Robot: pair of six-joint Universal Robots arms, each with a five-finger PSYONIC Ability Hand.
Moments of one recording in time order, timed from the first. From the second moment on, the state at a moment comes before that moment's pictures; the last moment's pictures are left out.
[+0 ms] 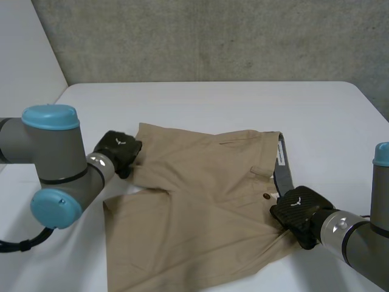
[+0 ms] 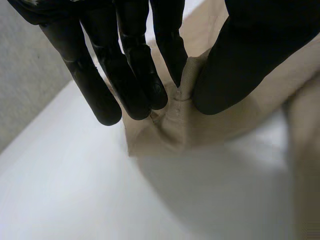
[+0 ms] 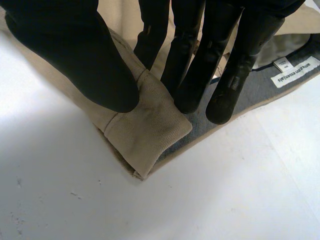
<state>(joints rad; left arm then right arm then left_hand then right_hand) 4.34 -2.18 -1.38 3.14 -1.53 3.67 1.88 -1.31 1.84 0.20 1.37 2.36 1.13 1.20 1.19 1.19 0.96 0.94 1.19 1.20 1.19 1.00</state>
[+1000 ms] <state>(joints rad) 4.26 -1.55 -1.86 2.82 -1.61 3.07 2.00 -1.19 1.48 0.11 1.38 2.74 0.25 0.24 0.25 0.24 0.06 0.94 1.19 1.20 1.19 1.00</state>
